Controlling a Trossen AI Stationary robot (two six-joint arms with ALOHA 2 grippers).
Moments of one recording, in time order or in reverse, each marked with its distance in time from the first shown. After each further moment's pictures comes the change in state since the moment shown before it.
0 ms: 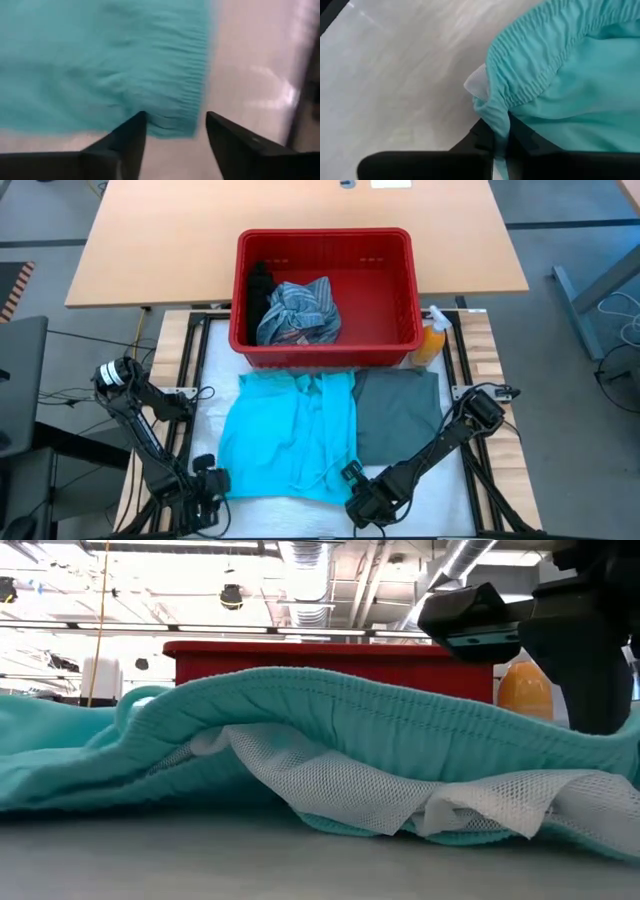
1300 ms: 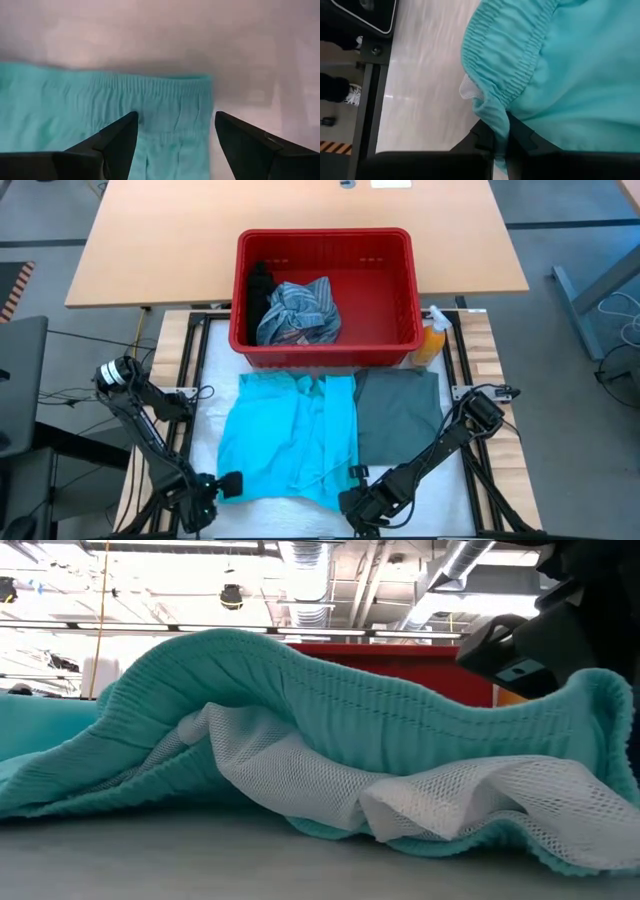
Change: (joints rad) left arm 0.054 0.000 0.027 -0.046 0.066 1.727; right arm 0.013 0.006 -0.004 0.191 -0.005 0.580
